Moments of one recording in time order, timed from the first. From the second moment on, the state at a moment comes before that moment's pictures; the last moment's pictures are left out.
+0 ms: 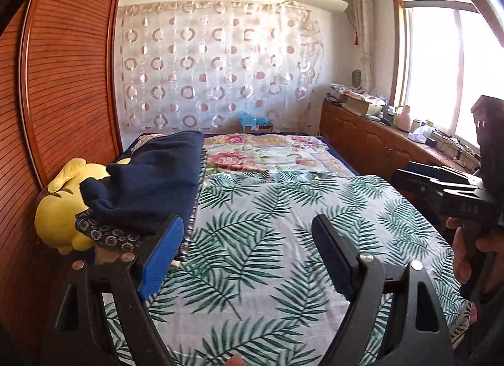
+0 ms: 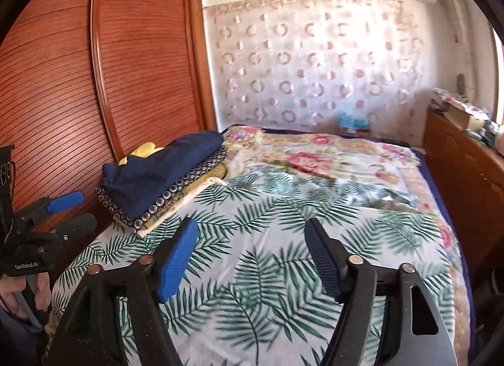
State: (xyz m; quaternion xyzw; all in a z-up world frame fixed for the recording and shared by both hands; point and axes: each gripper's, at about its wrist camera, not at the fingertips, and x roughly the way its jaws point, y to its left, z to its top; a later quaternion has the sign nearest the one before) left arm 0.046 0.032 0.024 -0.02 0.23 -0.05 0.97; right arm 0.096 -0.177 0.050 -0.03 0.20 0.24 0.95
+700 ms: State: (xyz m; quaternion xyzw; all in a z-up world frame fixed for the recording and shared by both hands) left arm 0.024 -0.008 0.042 -0.01 0.21 -0.04 0.98; right arm -0.018 -0.179 0.056 0.01 0.16 0.17 0.97
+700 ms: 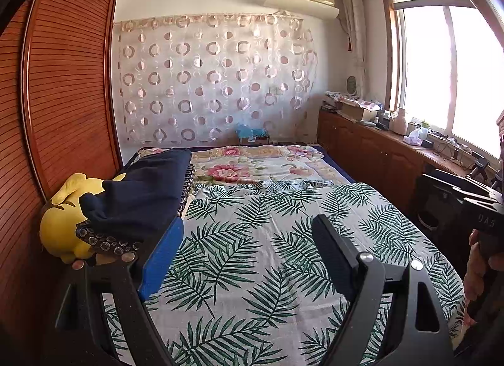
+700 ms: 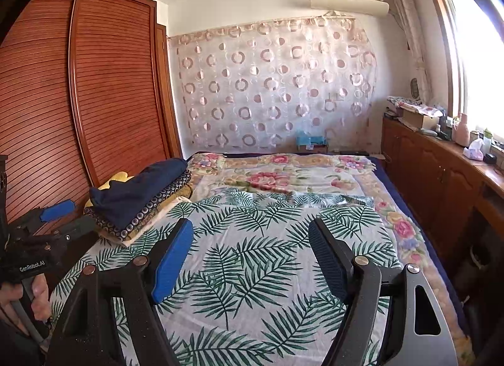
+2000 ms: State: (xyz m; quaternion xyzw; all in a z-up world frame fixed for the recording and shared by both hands) left arm 0.020 -0.001 0.054 -0.01 0.20 -0.04 0.98; right arm -0.009 -0.198 0.056 0.01 0.15 0.16 0.98
